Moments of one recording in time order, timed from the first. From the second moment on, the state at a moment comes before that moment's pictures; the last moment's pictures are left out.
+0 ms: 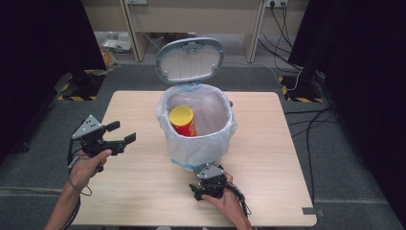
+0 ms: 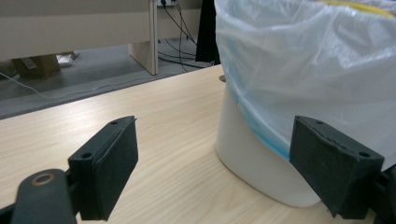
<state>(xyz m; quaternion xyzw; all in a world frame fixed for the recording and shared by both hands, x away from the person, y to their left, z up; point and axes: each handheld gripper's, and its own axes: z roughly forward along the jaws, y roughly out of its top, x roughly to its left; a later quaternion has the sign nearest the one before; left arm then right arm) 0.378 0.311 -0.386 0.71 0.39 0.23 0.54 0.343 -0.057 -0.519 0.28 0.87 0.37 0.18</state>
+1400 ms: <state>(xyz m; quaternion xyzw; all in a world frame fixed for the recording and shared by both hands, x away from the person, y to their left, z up) 0.367 0.319 -0.517 0.75 0.44 0.21 0.44 0.343 -0.058 -0.518 0.28 0.87 0.37 0.18</state>
